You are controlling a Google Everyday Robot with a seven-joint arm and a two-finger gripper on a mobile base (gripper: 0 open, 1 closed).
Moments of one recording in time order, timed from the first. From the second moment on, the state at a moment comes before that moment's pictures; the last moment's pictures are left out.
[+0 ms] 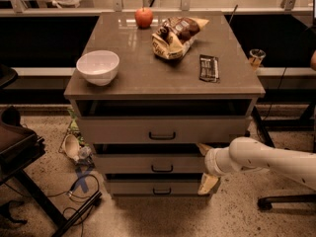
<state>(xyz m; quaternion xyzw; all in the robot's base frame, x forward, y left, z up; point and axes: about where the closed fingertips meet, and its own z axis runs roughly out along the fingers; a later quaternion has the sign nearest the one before) 0.554 -0.166 0.480 -0.69 0.67 0.04 0.29</state>
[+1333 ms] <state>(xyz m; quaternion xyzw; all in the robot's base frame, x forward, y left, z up) 0.571 -0.140 0.426 -0.69 0.66 0.07 0.28</state>
